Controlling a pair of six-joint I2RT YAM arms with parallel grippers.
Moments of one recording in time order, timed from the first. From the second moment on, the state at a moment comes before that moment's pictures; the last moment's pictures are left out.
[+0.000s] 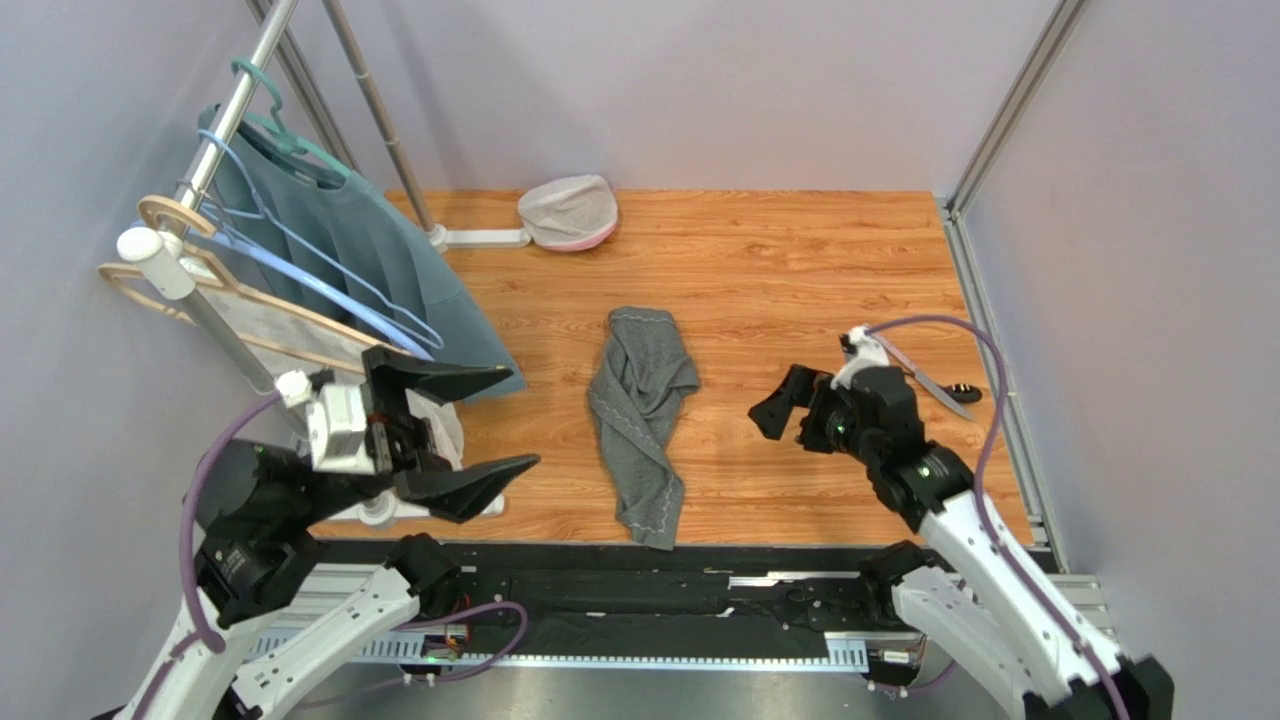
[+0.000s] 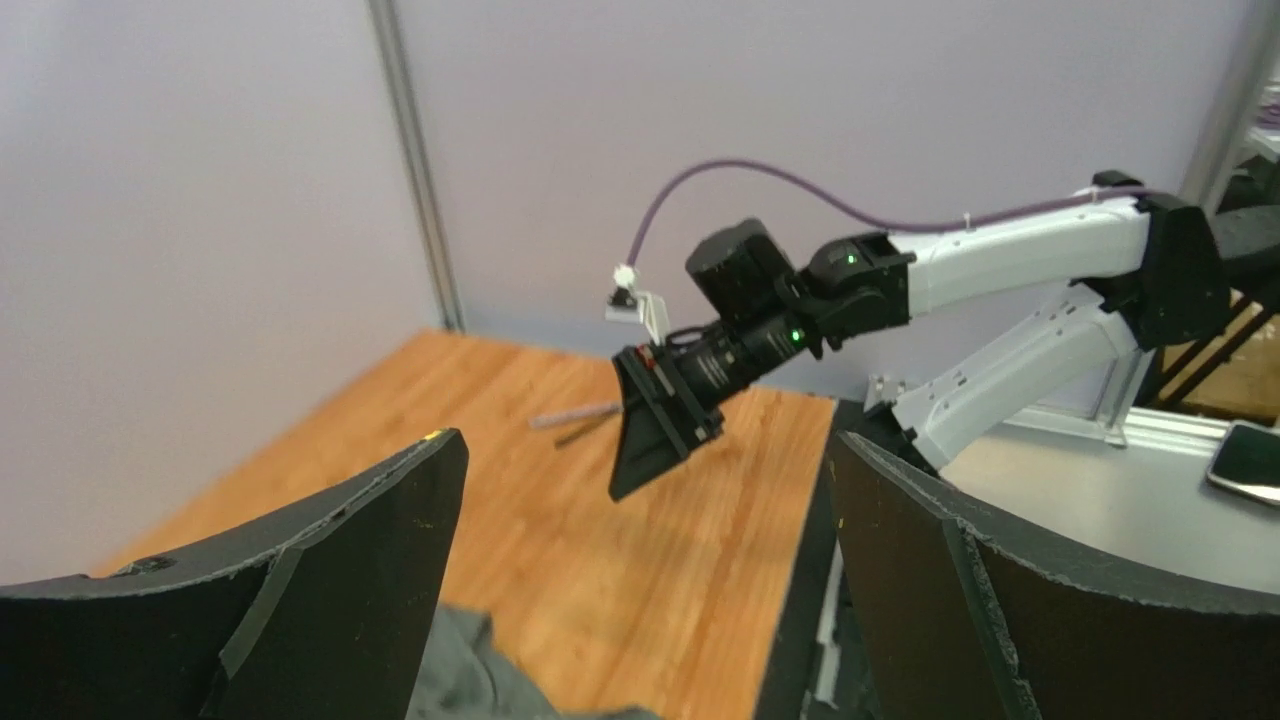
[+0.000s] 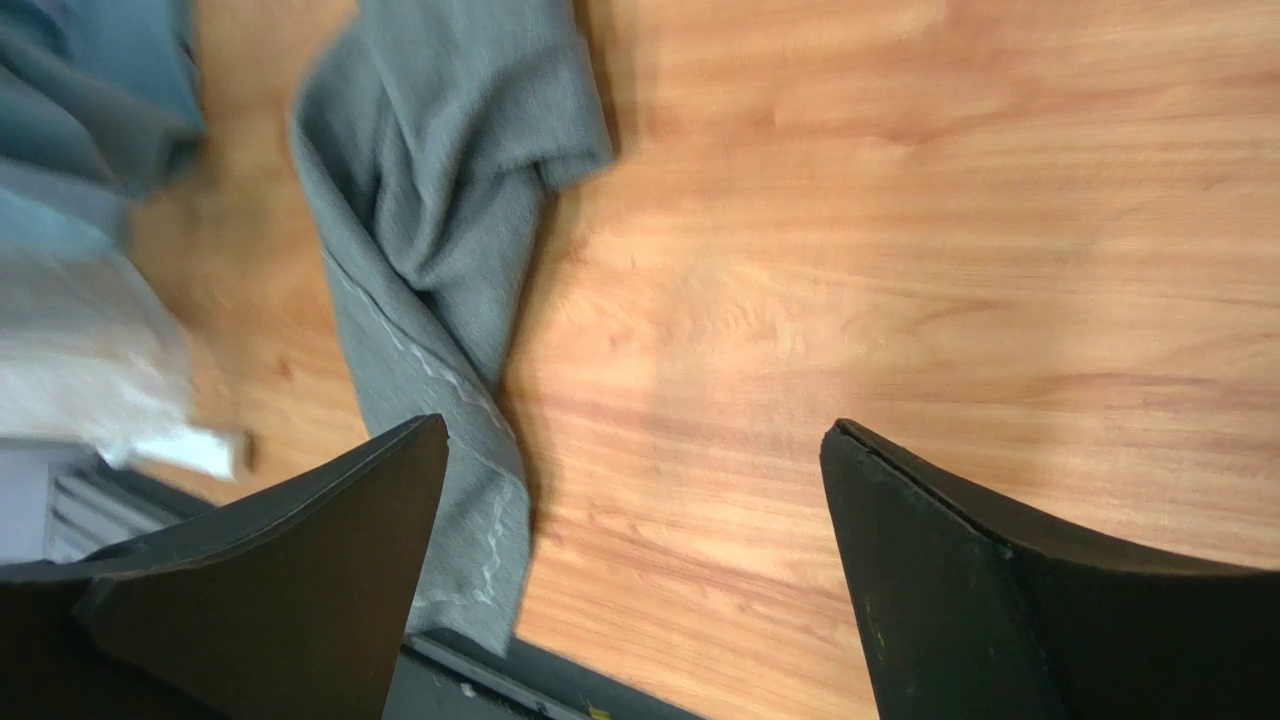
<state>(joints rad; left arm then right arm) -0.71 0.36 0.95 -0.18 0.50 -0.11 0.41 0.63 0.51 -0.38 -0.07 0.63</state>
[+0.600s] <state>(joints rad) -0.71 0.80 1.52 -0.75 0.22 -0.36 0.82 1.61 0.87 -0.19 -0.22 0.37</state>
